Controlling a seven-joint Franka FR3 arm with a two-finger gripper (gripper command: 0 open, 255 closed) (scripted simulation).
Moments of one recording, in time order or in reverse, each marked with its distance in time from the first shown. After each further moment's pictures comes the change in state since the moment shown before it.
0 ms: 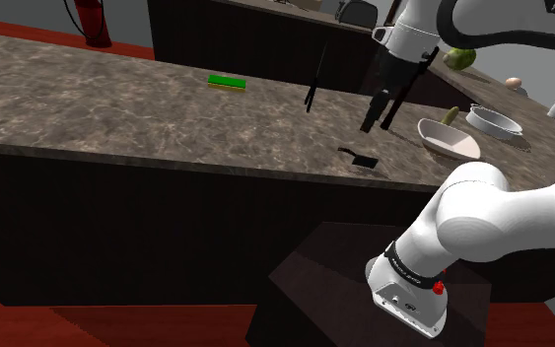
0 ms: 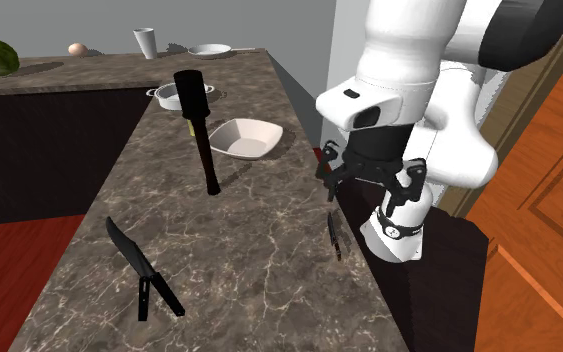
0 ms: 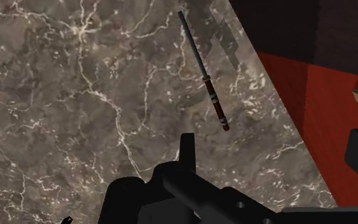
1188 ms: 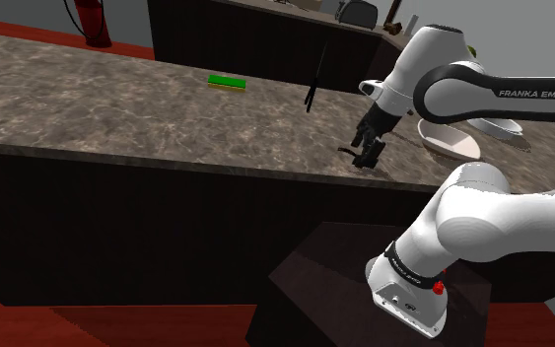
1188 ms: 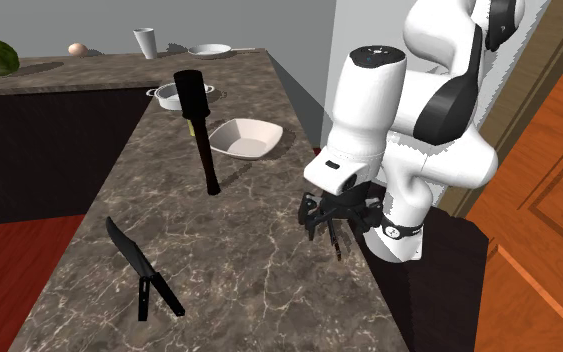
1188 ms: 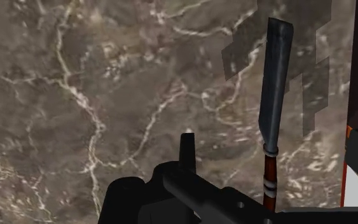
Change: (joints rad) arm -0.002 -0.076 -0.240 -0.315 -0.223 0.320 -0.360
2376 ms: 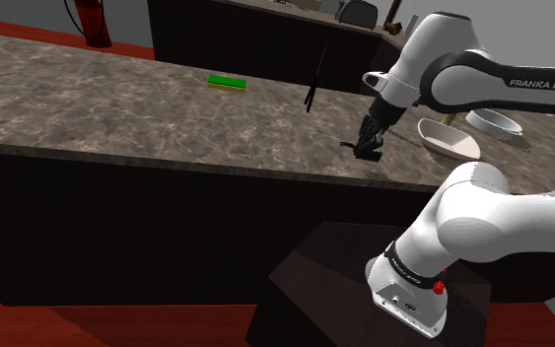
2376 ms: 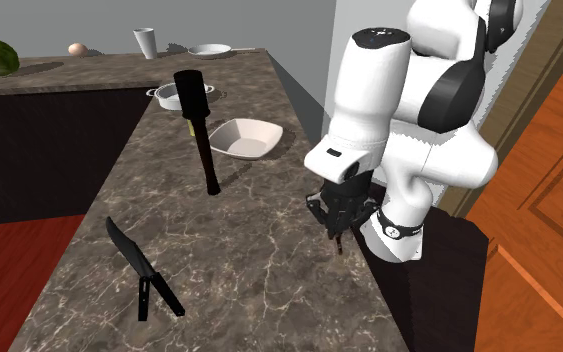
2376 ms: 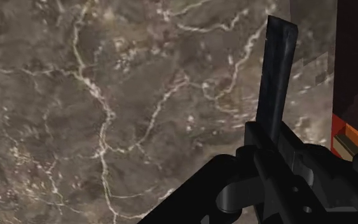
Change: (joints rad) arm 0.011 -0.019 0.021 0.046 0.023 -0.062 -0.001
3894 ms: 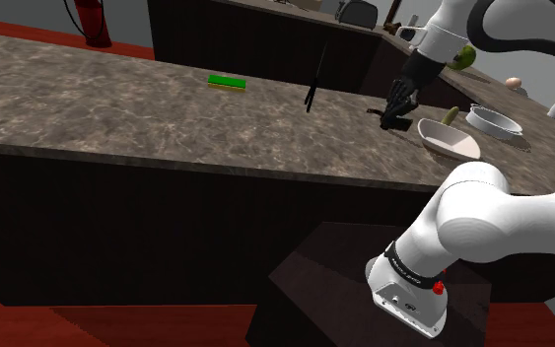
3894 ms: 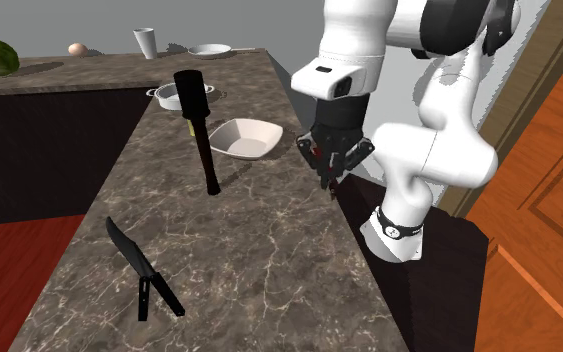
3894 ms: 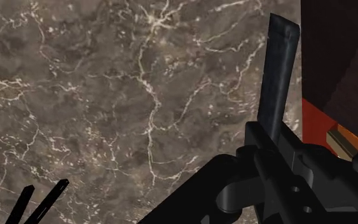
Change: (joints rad) arm 0.004 -0.036 0.013 0.261 0.029 -0.284 -0.079
